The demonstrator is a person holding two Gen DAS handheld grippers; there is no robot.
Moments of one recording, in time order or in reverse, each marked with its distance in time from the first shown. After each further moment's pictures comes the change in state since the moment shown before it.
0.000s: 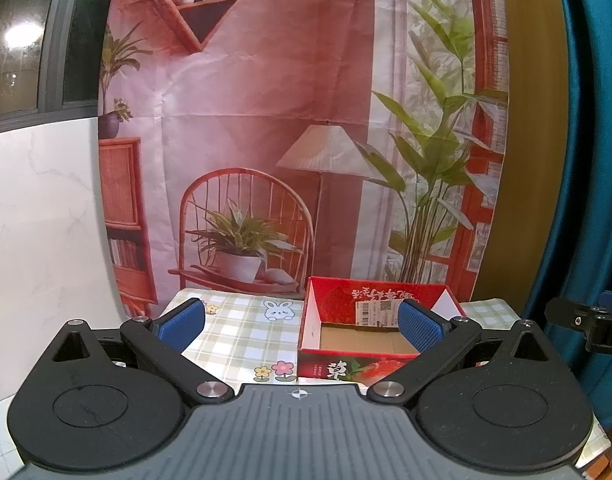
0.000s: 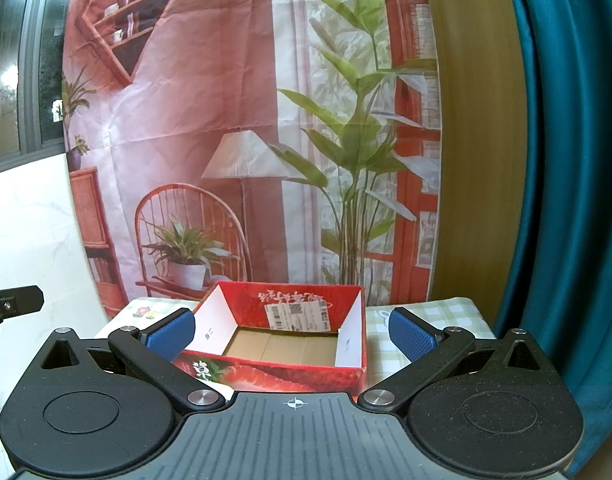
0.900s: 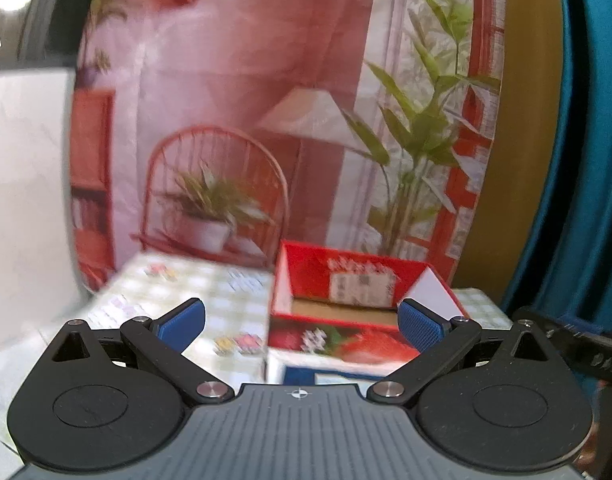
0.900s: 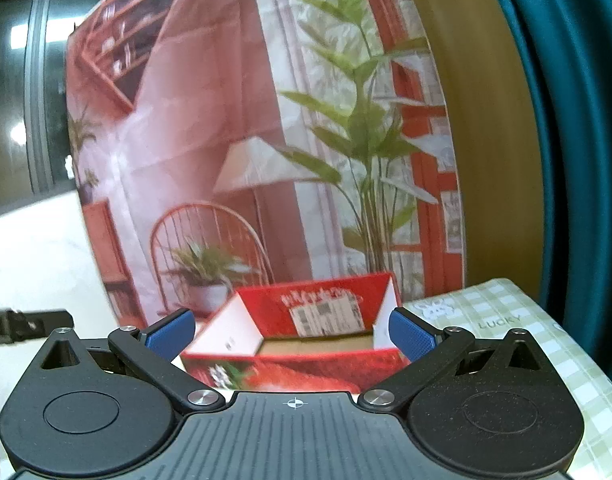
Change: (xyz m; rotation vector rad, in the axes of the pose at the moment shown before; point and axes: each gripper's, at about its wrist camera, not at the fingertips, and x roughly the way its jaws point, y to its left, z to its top) left arm 0.064 0.011 -0.061 -0.094 0.042 -0.133; right arm 0.046 -0.006 -0.087 0.118 -0.108 0.081
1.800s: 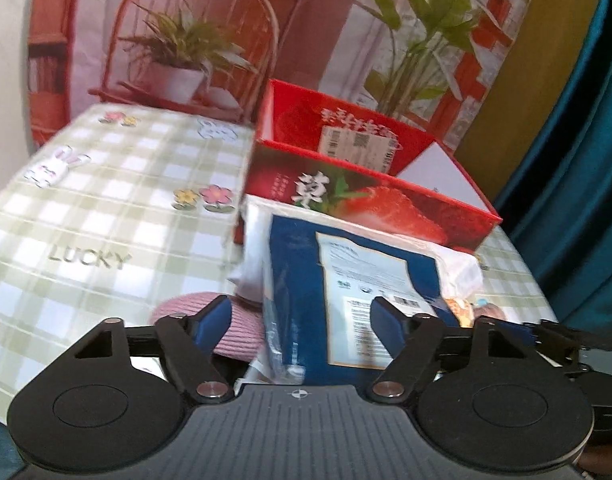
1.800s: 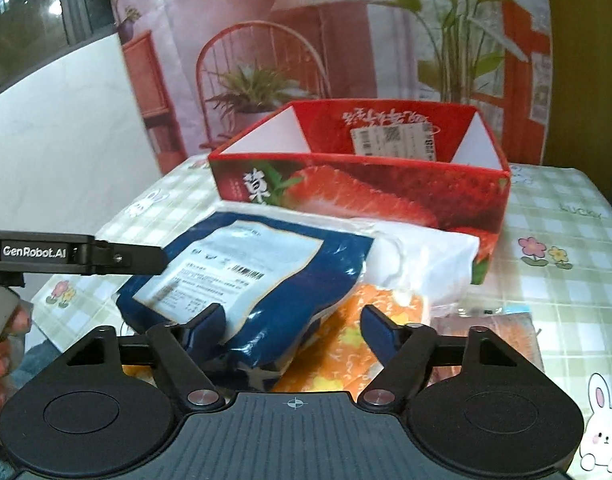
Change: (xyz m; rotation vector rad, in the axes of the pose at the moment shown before) left arm 0.095 0.034 -0.083 -0.100 0.343 -0.130; right arm 0.075 0.020 -0.081 -0.107 0.474 0.170
